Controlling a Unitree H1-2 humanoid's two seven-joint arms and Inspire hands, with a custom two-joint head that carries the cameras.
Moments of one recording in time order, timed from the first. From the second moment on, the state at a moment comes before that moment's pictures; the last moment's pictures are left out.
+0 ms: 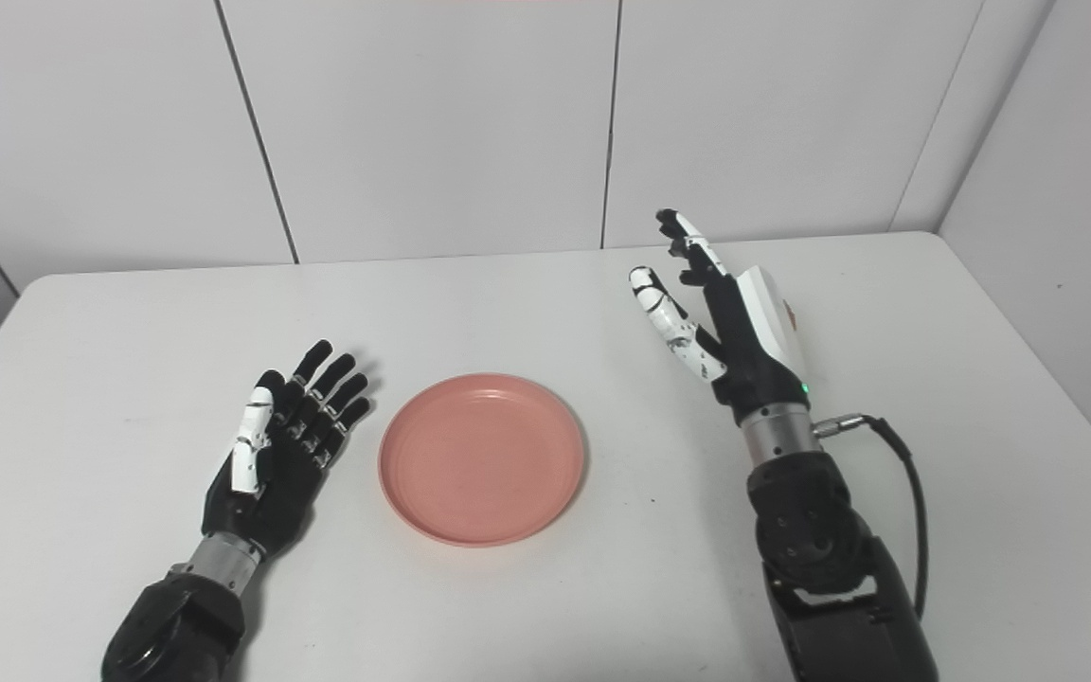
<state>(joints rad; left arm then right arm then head) -0.25 0.05 0.09 0.19 -0.44 0.14 -0.31 -0.37 -0.26 0.05 -0.15 -0.44 0.14 0.00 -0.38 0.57</state>
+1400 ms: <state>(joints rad) -0.27 0.07 0.12 0.23 -0.48 0.14 -0.34 -0.51 -0.49 0.08 0.11 -0.74 0.30 0.14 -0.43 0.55</state>
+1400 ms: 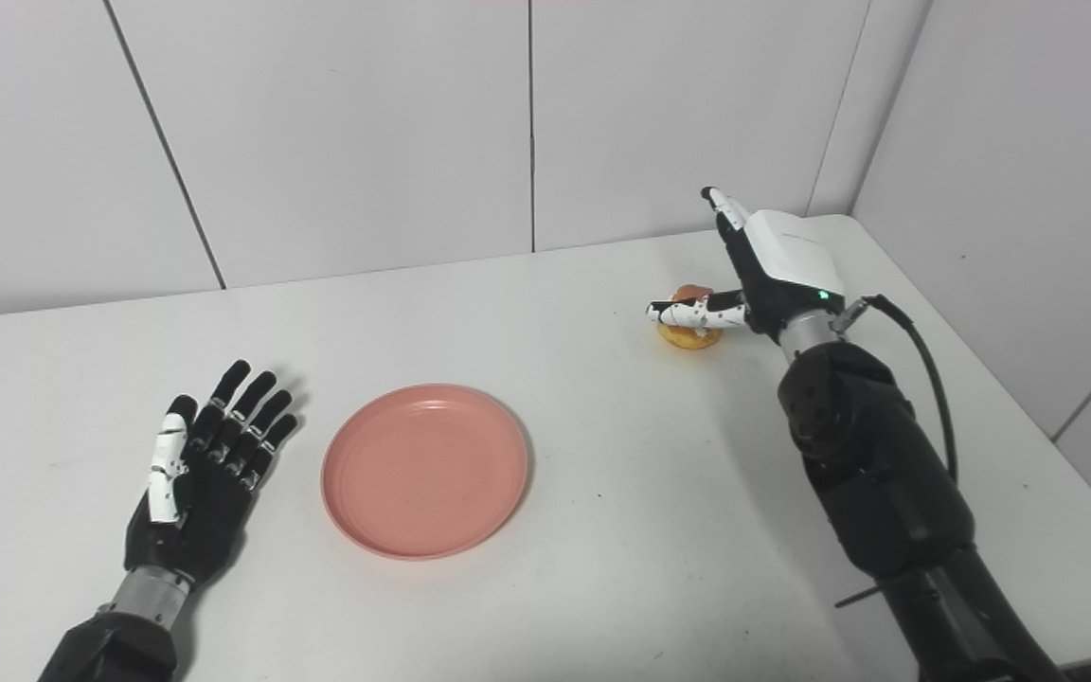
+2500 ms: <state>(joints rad) -0.26 0.09 0.12 0.22 -0.48 0.14 -0.34 -0.63 -0.44 0.13 0.46 -0.62 0.30 0.10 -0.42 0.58</state>
